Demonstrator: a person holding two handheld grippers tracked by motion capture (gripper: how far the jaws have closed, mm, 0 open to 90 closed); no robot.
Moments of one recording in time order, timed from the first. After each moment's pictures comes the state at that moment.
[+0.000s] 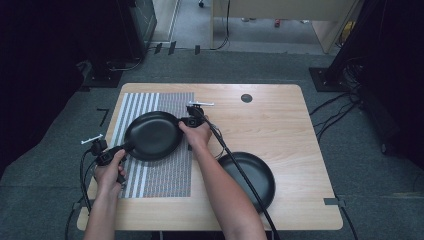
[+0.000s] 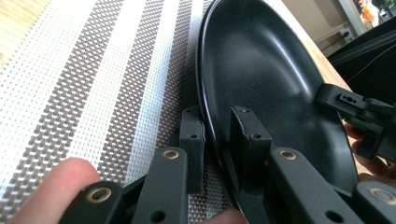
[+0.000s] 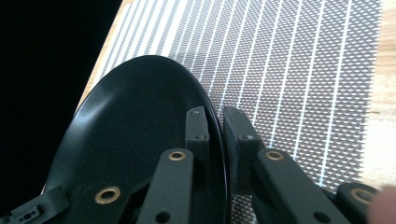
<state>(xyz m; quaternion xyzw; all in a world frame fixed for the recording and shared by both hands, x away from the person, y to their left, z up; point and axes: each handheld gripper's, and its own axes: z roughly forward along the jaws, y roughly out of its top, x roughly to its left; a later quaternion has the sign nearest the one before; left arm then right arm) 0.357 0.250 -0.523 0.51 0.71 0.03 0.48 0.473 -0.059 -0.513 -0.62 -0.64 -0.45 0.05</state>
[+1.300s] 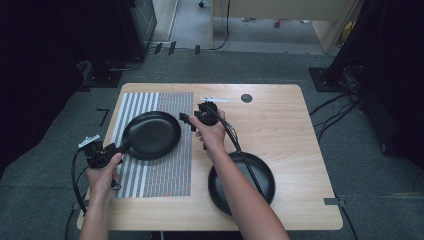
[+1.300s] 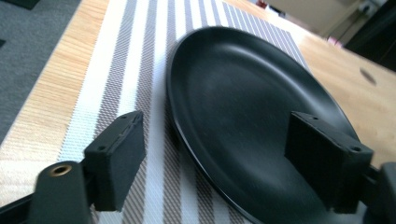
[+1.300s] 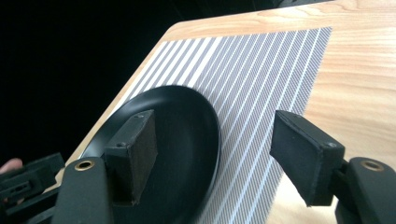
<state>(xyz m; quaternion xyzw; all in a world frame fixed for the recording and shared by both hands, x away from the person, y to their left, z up) 0.327 0.242 -0.487 0.60 0.64 0.16 0.45 0.429 -0.108 -0.449 -0.53 -0.68 -0.50 -0.04</state>
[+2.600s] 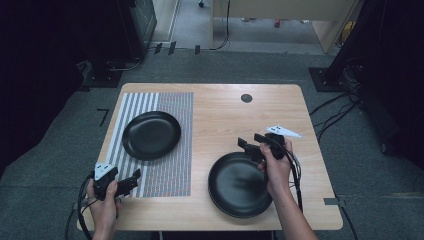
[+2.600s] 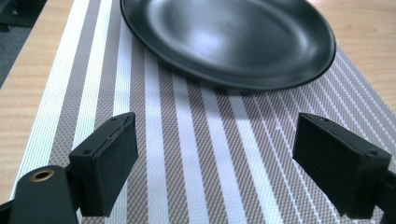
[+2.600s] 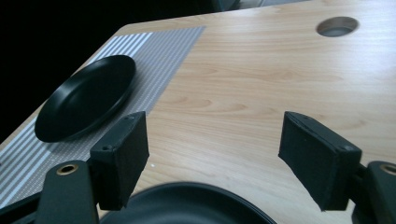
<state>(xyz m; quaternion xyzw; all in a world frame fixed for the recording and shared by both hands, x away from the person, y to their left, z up) 0.240 0.204 -0.494 0.66 0.60 0.22 0.38 0.304 -0.278 -0.440 -0.55 -0.66 -0.49 -0.13</state>
